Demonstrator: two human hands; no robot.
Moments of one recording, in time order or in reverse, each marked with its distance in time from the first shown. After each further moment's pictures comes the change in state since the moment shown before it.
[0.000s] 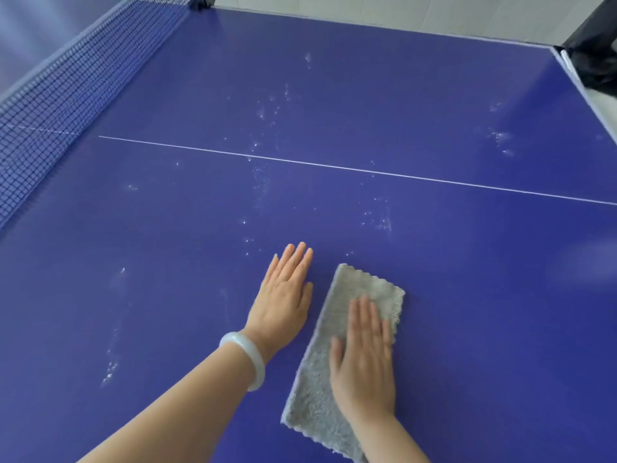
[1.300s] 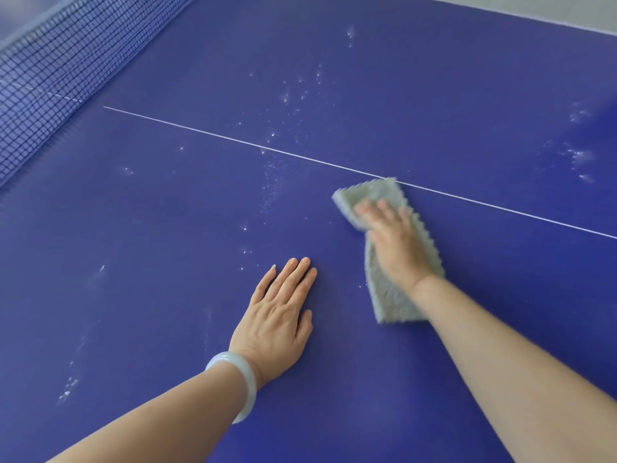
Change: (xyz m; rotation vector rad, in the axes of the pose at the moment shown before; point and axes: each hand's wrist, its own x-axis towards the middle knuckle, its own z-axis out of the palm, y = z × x) left_hand 0.019 -0.013 0.018 0.302 -0.040 -0.065; right_hand 0.265 0.047 -0.010 0.070 -0.162 -0.399
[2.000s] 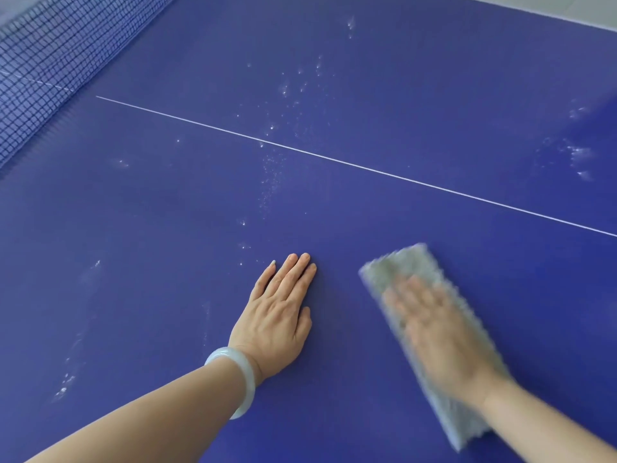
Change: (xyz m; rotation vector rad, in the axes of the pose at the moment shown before) left_hand 0.000 -0.002 0.000 -0.019 -0.034 0.005; right_hand -0.147 0.036 -0.006 -0.363 -0.112 -0.267
